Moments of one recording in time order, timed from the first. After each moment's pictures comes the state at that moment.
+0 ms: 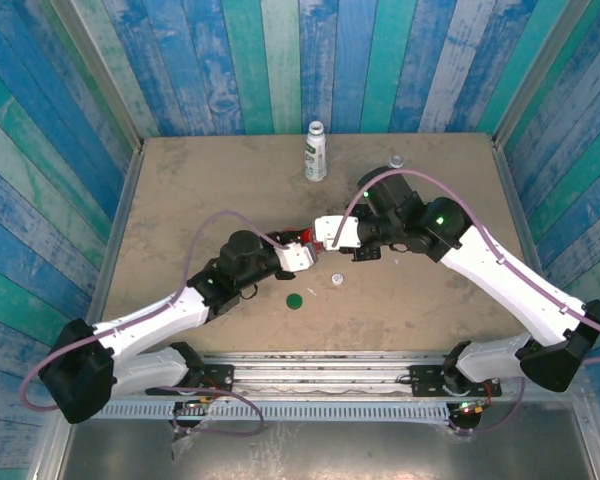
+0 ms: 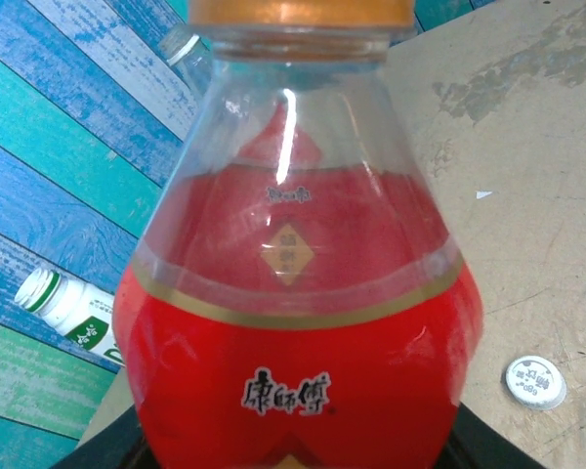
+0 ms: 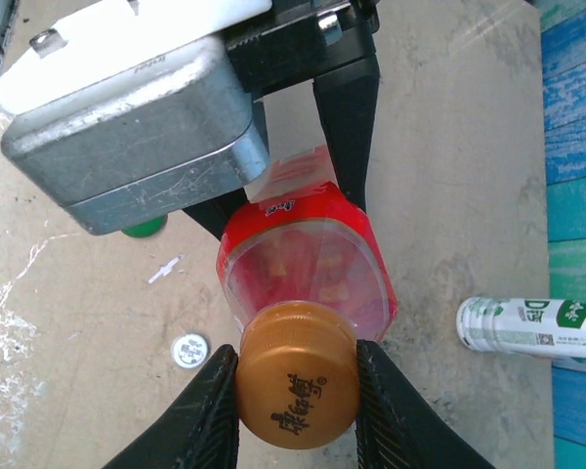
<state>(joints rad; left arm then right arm) -0.77 1.10 0.55 0.31 0.12 0.71 0.81 1.33 1.44 -0.93 -0.20 -0.91</state>
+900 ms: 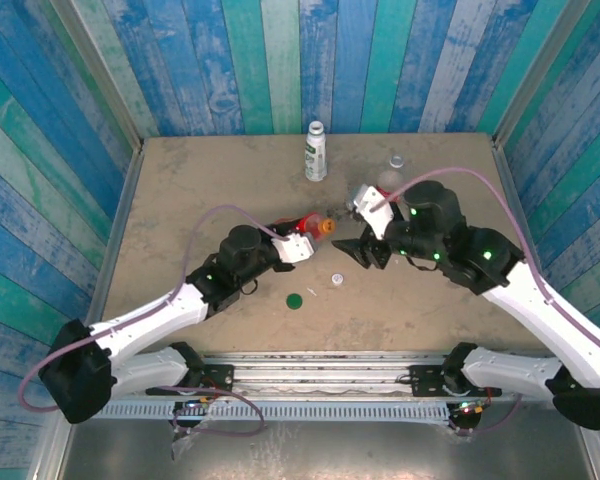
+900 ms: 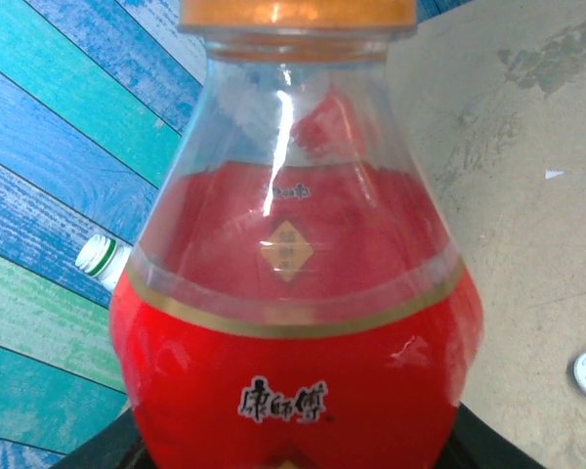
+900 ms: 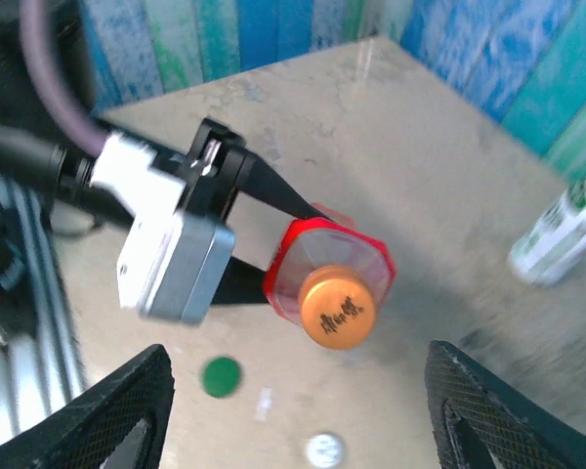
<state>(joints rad) -0.77 1.09 0.60 0.24 0.02 0.73 0.80 1.06 1.26 -0.70 -0.20 -0.26</state>
